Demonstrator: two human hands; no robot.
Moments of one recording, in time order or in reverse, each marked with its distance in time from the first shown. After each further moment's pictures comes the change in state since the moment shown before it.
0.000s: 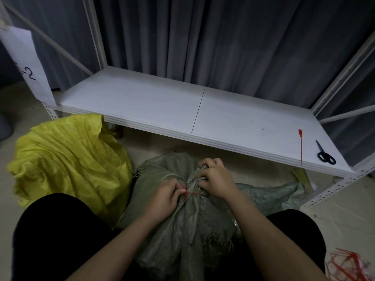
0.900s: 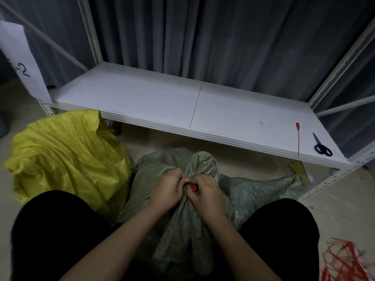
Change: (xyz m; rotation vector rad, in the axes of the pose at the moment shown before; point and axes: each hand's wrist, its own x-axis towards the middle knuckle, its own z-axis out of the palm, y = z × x) left_hand 0.012 0.008 0.007 0.138 -0.004 0.006; right_hand -0.046 -0.044 0.055 0.272 0.418 0.191
